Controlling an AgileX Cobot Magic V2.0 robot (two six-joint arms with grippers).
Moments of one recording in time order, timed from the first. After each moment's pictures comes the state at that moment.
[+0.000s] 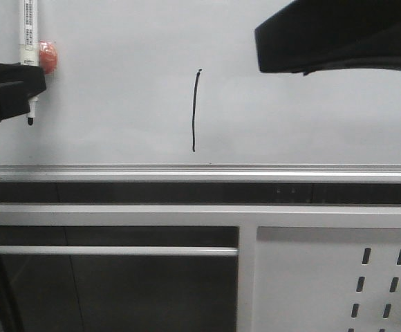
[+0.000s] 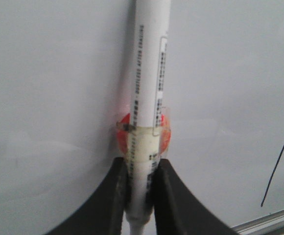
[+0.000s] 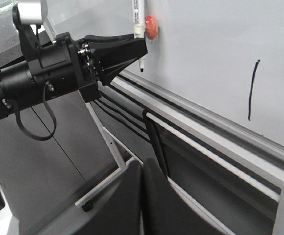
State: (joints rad) left arm -0.49 1.46 -0.26 -0.01 -1.14 -0.11; right arm 0.93 0.87 -0.45 0.75 -0.07 -0.51
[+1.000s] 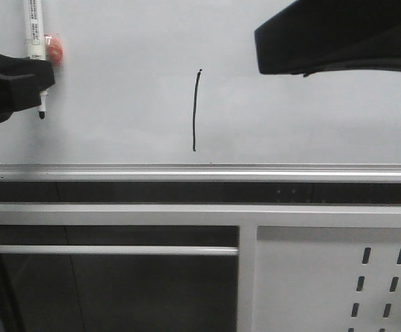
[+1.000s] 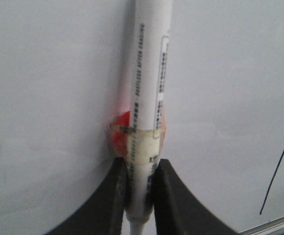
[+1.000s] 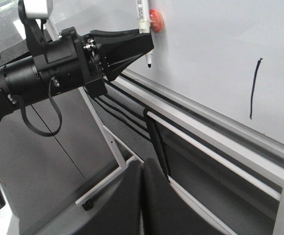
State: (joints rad) left arm -0.49 1.47 -0.28 -0.01 -1.13 -0.11; right arm 0.93 0.87 -0.45 0.75 -0.07 -0.51
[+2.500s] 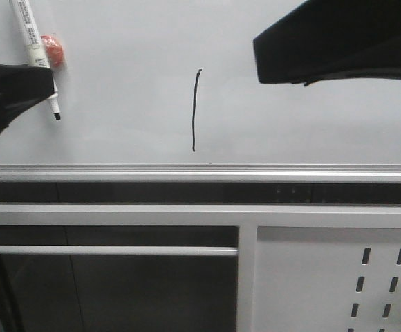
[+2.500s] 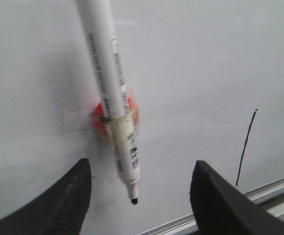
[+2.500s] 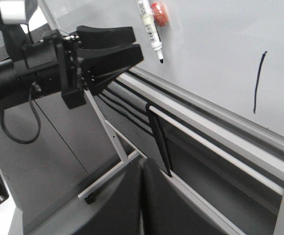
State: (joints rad) left arm -0.49 1.37 -0.17 0.04 -1.14 -0.07; right arm 0.93 0.87 -0.45 0.75 -0.04 -0.51
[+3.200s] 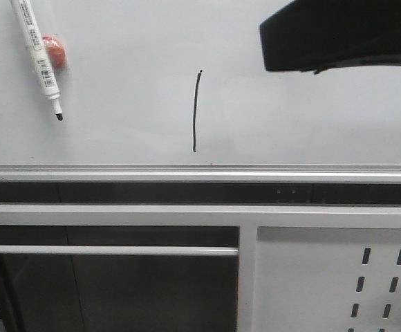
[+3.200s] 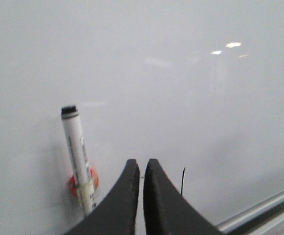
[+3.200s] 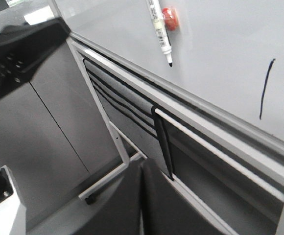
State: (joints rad) left arm -0.49 0.91 0.00 0.19 -1.14 -0.10; right arm 0.93 0.83 -0.45 0.70 -0.02 -0.51
